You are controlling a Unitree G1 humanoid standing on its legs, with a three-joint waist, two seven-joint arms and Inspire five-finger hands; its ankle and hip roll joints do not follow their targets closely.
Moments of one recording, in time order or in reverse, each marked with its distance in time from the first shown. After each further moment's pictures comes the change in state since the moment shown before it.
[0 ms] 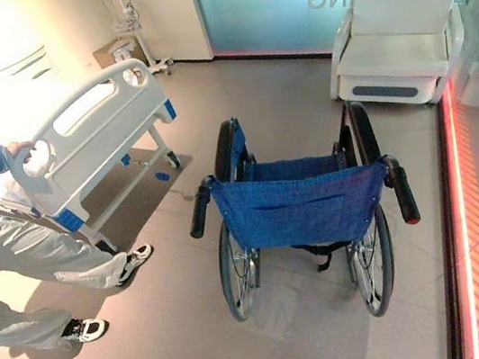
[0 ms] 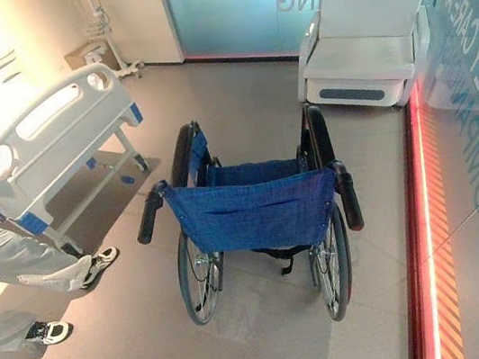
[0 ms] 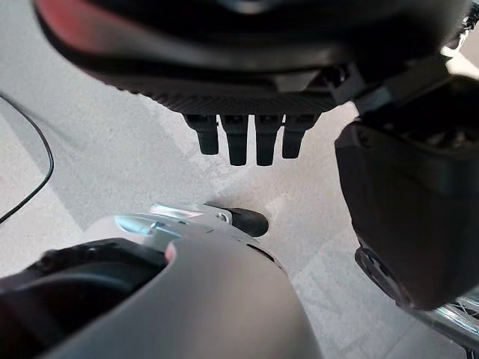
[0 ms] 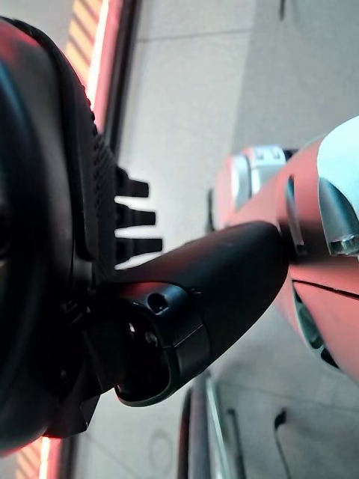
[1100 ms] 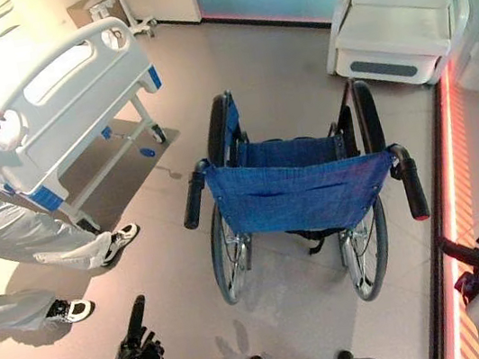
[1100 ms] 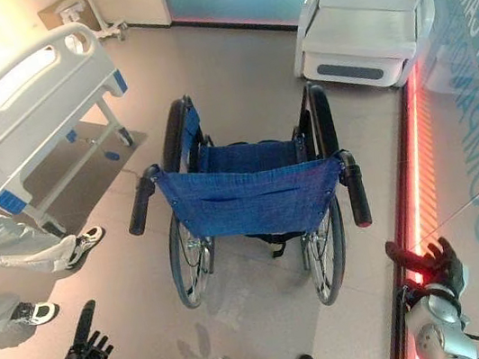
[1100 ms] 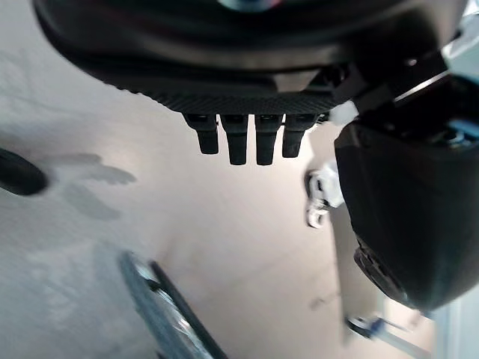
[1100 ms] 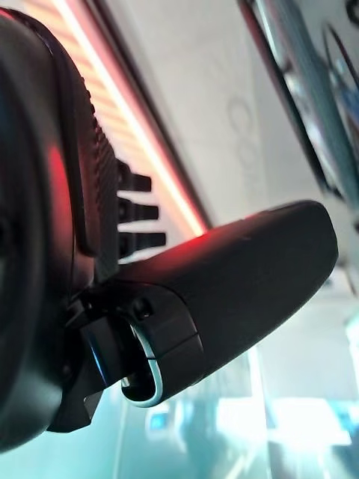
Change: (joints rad) left arm 0.037 0.186 0.374 -0.664 -0.212 -0.022 0.156; right arm 0.081 -0.150 -0.429 -1.017 0.199 -0.143 -0.371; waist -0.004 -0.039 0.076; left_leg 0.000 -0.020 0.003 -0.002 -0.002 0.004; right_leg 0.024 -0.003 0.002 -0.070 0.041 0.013
